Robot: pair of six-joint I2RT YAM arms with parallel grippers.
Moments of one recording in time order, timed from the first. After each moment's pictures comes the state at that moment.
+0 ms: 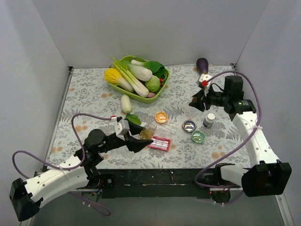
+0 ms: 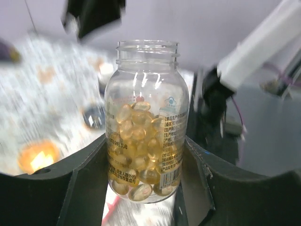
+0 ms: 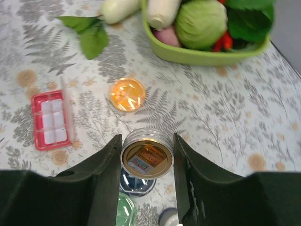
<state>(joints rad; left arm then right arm) -0.90 0.64 0.40 0.29 0.40 -0.19 0.18 1.16 1.11 -0.57 -0.86 -0.66</state>
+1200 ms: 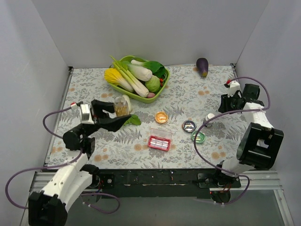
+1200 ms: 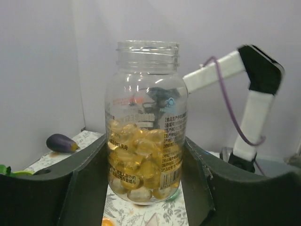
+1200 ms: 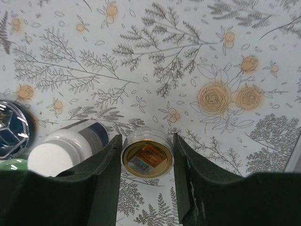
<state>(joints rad) -0.25 0.85 0.45 1.23 0.78 -0.72 -0.29 1.46 1.01 -0.43 -0.47 -0.47</state>
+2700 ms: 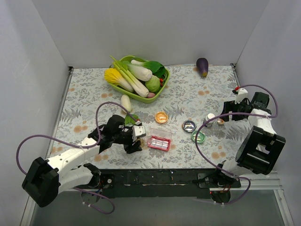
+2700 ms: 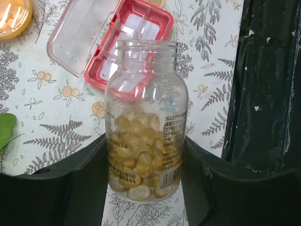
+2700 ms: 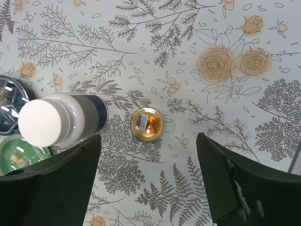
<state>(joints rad) -0.66 1.03 0.53 -0.23 0.61 0.43 -0.45 1.44 0.92 -0.47 -0.58 -0.53</state>
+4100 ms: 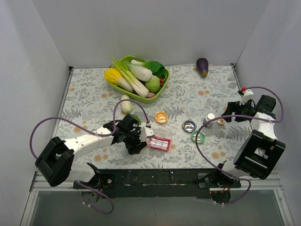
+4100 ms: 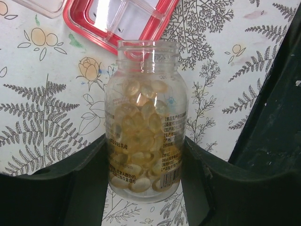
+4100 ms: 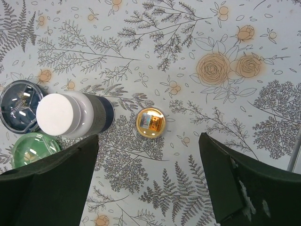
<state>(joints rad) -0.77 1.31 0.70 -0.47 0.35 0.43 -0.52 1.39 0.89 -0.45 -0.71 -0.53</state>
